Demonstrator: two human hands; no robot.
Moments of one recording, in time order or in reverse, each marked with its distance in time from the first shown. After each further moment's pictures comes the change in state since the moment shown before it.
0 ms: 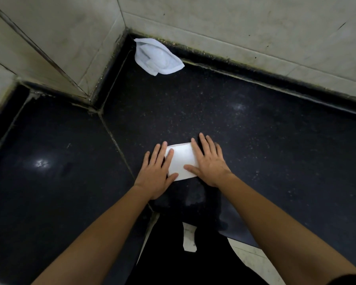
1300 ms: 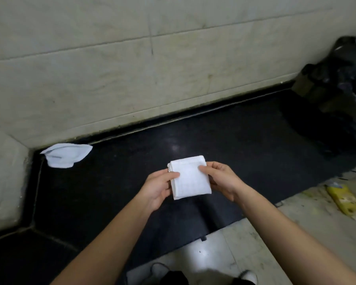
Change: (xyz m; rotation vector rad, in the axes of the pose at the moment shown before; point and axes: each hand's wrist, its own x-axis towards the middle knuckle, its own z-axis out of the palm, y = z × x) left_hand 0.015 0.200 -0.162 -1.589 -0.529 -0.104; right_hand -0.239 0.082 -0.071 1.831 0.571 0.672
